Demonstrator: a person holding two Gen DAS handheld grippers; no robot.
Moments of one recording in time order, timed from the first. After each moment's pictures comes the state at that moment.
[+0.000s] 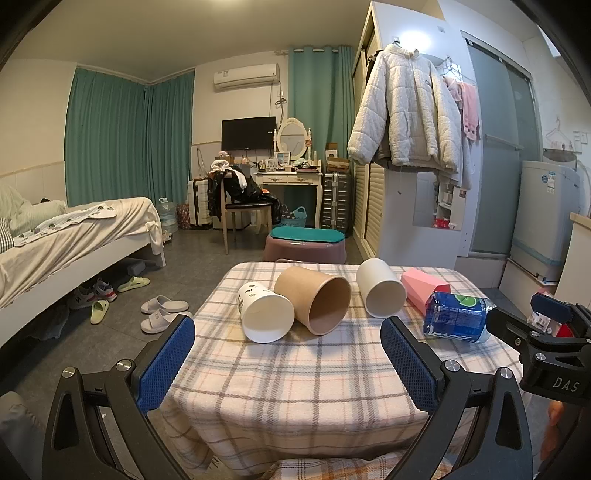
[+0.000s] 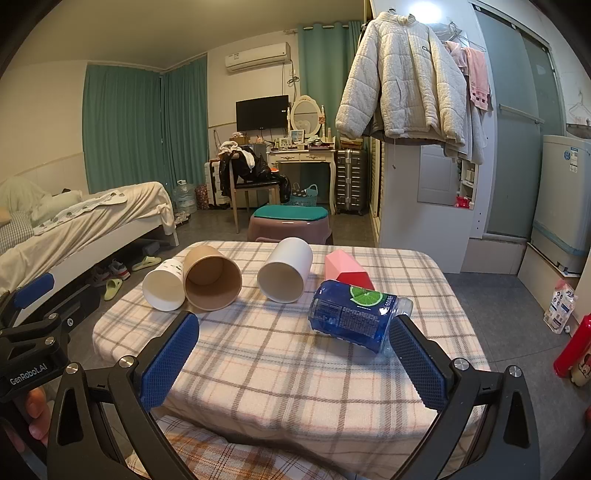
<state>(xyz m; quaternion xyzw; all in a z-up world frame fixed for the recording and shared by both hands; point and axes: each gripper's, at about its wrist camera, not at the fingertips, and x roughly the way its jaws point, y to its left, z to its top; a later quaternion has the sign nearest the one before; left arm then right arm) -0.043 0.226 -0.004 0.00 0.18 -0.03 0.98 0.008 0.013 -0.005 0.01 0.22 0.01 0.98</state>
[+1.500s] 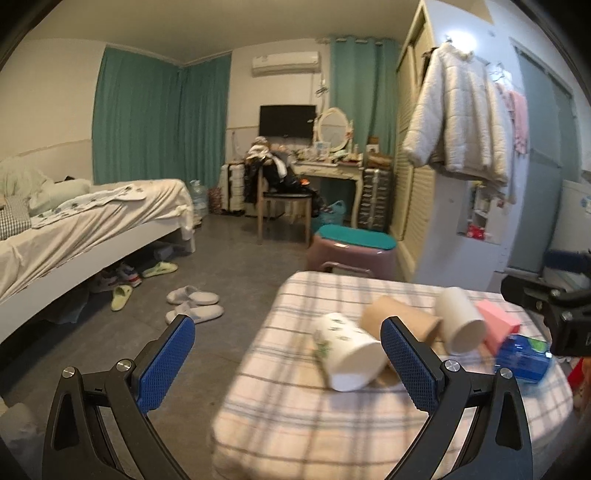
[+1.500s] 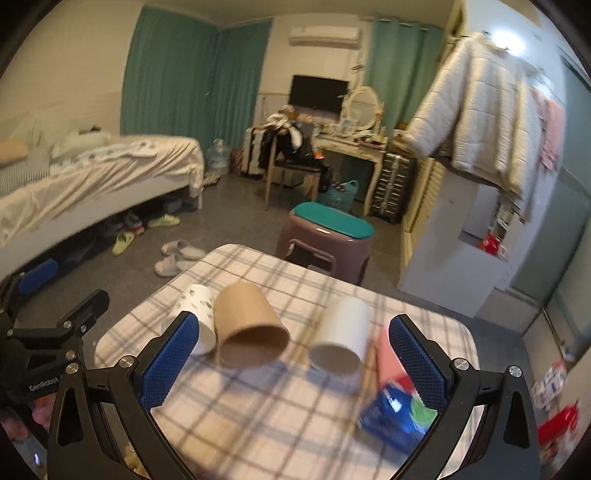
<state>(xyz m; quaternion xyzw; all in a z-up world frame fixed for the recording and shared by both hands) 0.055 0.315 0.002 -0.03 0.21 0.03 0.98 0.144 0.123 0.053 -0.12 0.28 0.09 0.95</state>
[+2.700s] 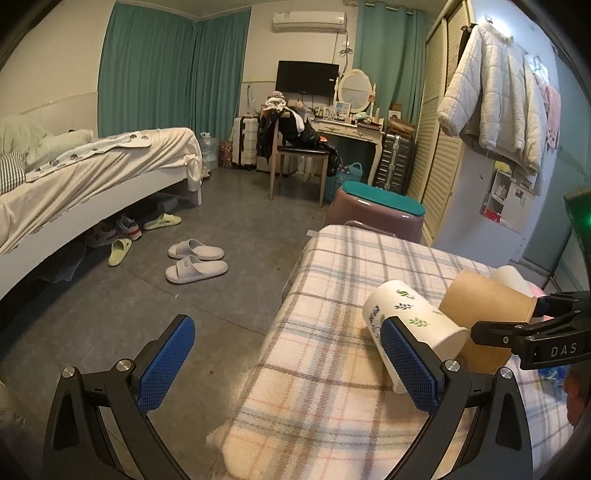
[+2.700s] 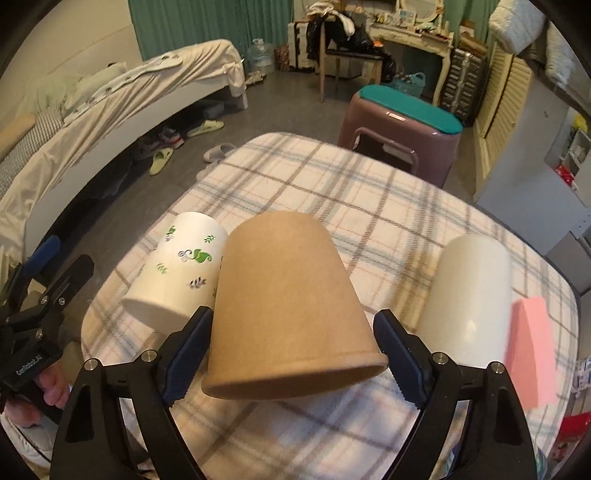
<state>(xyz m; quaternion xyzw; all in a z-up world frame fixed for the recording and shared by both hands) 0.114 0.351 -0.058 -0.07 0.28 0.04 0.96 0.253 0.135 -0.048 -0.07 0.47 0.16 0.86</state>
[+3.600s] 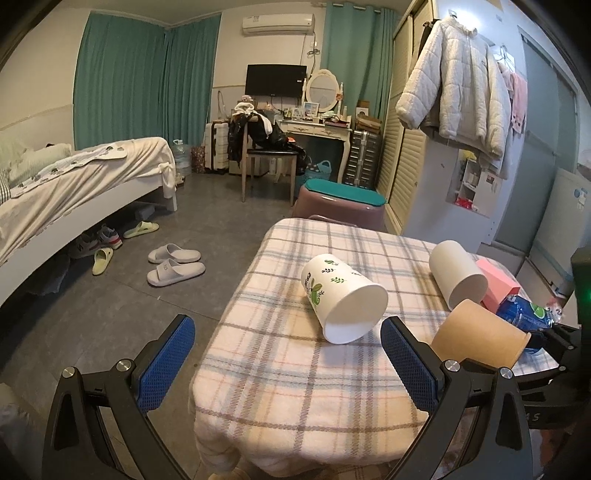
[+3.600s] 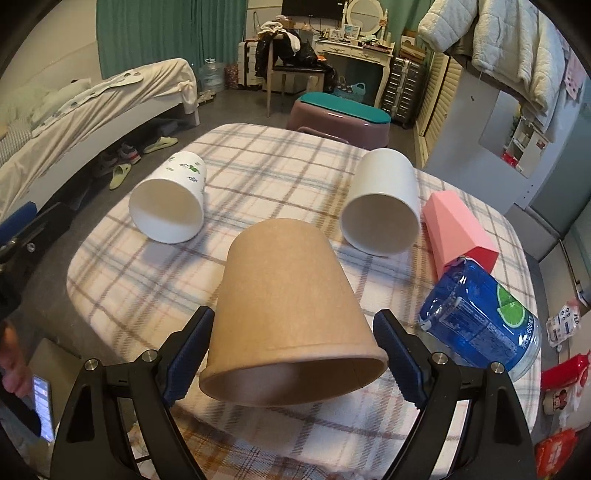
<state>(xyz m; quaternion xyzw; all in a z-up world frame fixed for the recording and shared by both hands) 0.057 0.314 -0.036 -0.05 0.28 -0.01 0.96 0.144 0.101 -0.057 -0.08 0.44 0.06 0.89</state>
